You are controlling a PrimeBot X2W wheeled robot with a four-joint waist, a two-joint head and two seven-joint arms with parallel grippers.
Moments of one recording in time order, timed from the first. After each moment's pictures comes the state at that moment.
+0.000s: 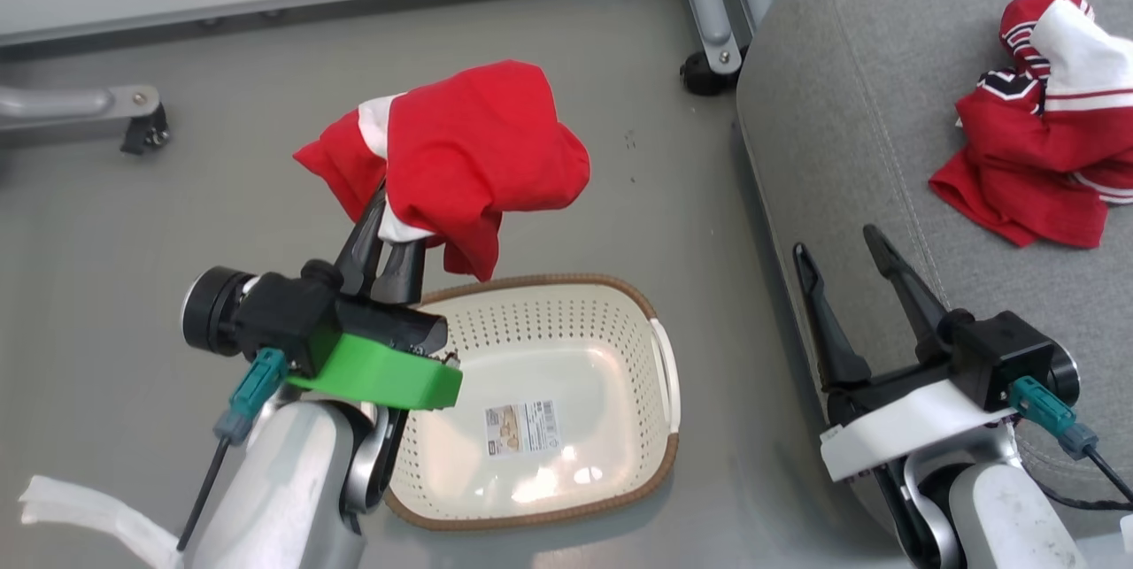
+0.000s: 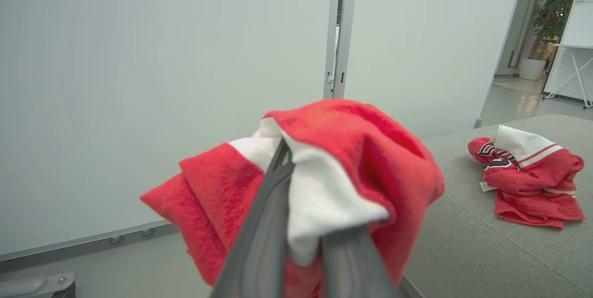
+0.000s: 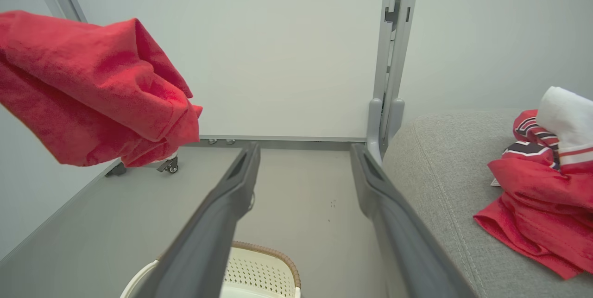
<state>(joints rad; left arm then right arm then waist) -0.36 0.14 -0.37 0.10 -0.29 -0.02 -0.26 -0.08 -0.10 0.13 -0.08 0.15 0.13 -0.09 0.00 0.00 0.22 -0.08</state>
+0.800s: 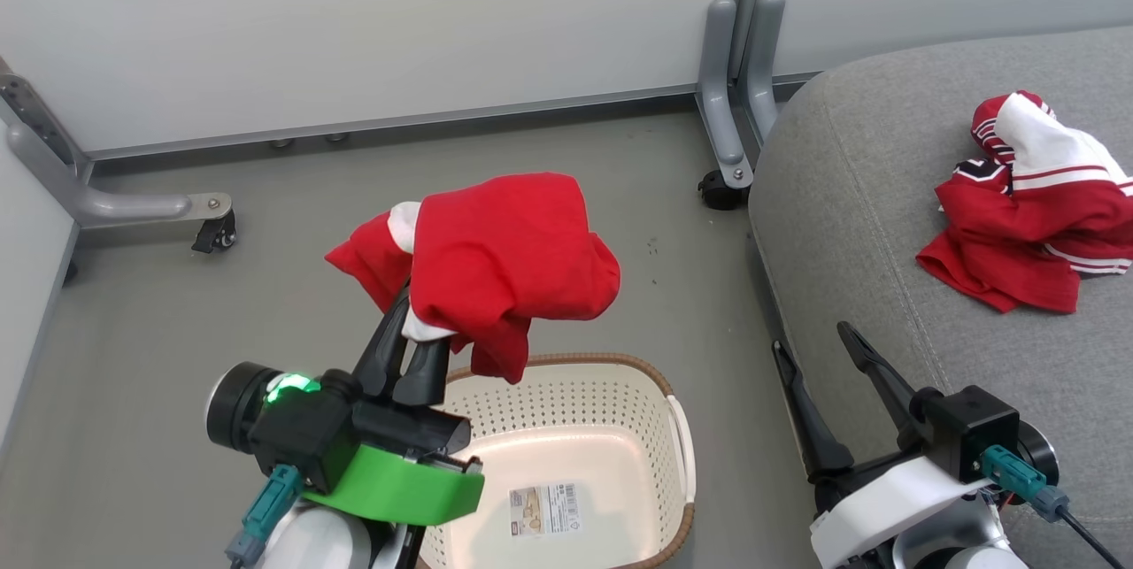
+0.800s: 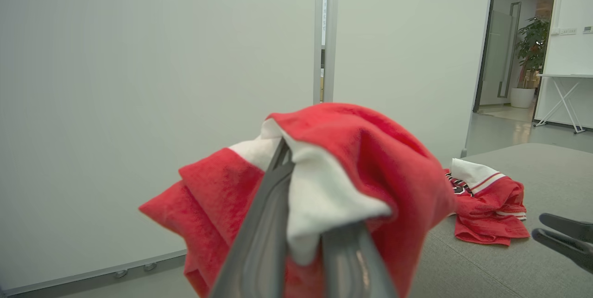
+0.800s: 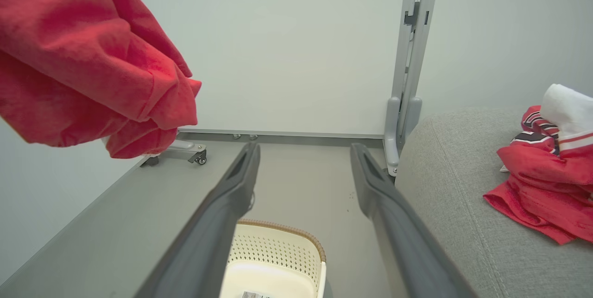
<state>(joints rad) -0.13 0.14 -0.38 -0.09 -0.26 -0.02 -0.26 0.08 -0.09 0.16 -0.14 0.16 0.13 -0.01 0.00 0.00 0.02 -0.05</state>
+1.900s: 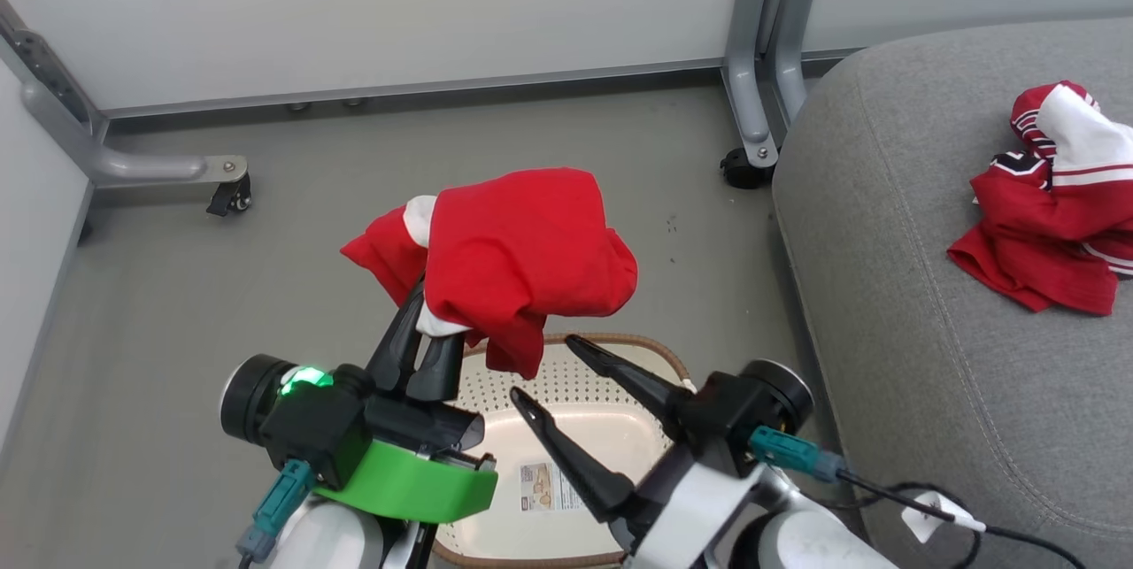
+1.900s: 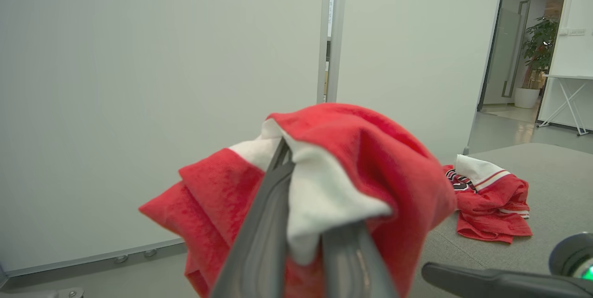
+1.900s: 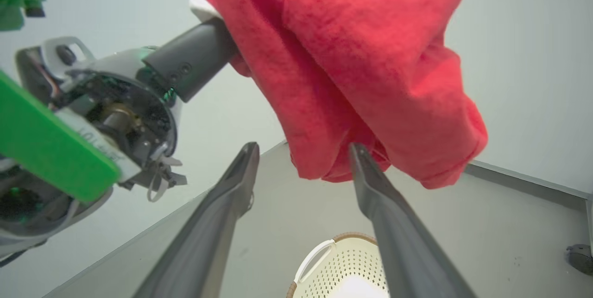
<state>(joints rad) -0.15 0.14 -0.41 -0.09 -0.28 -0.01 -0.26 -0.19 -0.13 0.66 -0.07 0.32 0.13 0.01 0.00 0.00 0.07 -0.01</state>
